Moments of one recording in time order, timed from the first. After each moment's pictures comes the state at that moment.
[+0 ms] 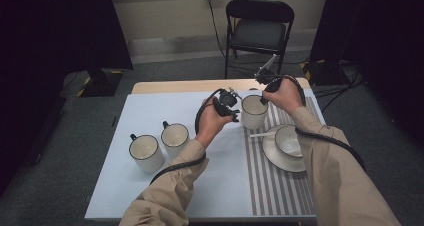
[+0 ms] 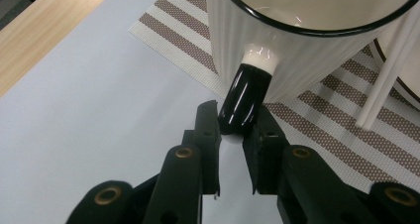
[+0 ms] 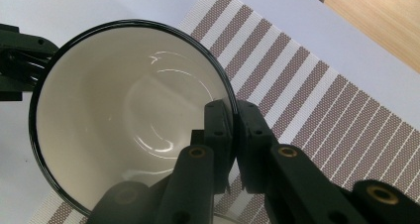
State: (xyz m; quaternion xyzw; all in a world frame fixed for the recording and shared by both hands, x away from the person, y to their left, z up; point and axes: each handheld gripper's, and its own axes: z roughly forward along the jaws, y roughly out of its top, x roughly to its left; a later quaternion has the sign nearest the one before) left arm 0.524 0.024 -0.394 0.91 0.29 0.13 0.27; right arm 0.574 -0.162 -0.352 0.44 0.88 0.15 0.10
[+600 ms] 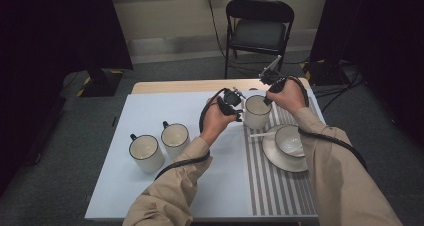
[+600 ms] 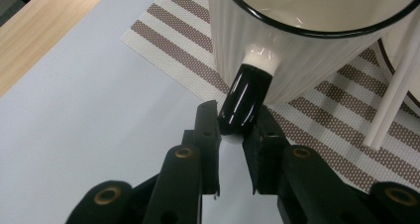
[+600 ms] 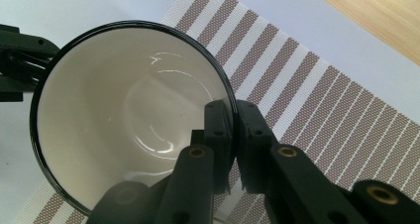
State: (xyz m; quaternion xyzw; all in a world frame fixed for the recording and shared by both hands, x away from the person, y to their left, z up) left arm 0.533 0.013 -0.399 0.91 0.29 0.12 0.27; right arm 0.578 -0.175 -0.360 0.45 0.87 0.16 0.10
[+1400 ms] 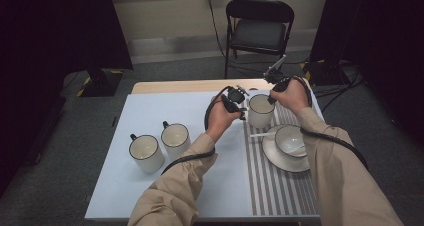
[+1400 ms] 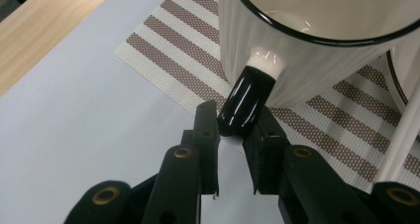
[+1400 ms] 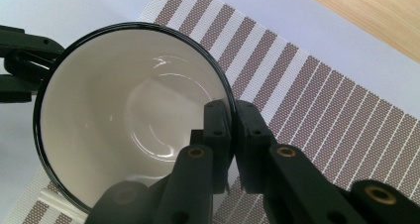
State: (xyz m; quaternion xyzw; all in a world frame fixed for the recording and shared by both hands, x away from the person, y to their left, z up) left arm 0.548 0.002 -0.406 0.90 0.31 0.11 0.28; right arm 0.582 -0.189 -0.362 0.48 0.86 0.16 0.11
